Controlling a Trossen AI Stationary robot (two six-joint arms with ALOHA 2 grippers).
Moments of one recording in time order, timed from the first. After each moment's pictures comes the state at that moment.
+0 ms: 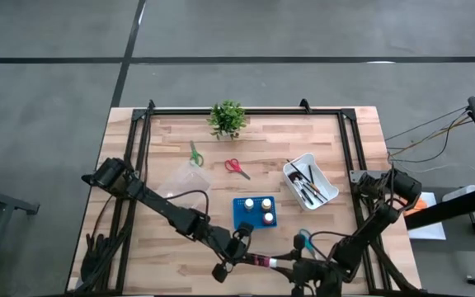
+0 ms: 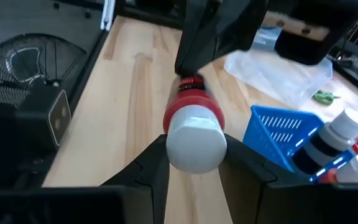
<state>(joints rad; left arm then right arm) -0.48 1.94 1.15 0.33 0.03 0.10 0.95 1.89 0.99 0.24 1.01 0.38</state>
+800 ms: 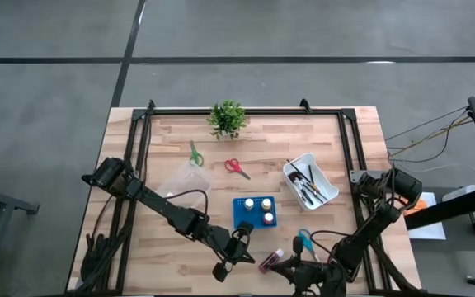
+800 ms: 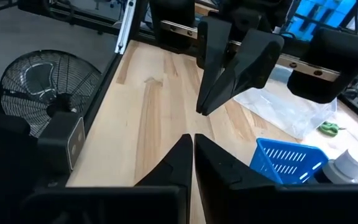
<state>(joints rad) -0.49 1.93 1.15 0.33 0.01 0.13 0.95 1.88 0.99 0.39 1.00 0.19</state>
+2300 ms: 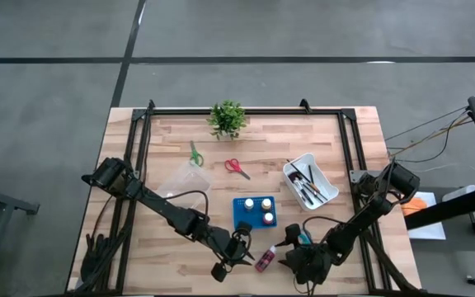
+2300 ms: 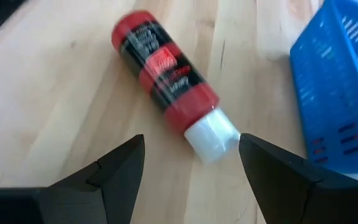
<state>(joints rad) -0.49 1.93 1.14 0.29 0.01 0.10 0.84 1.85 0.83 0.10 0.62 0.35</state>
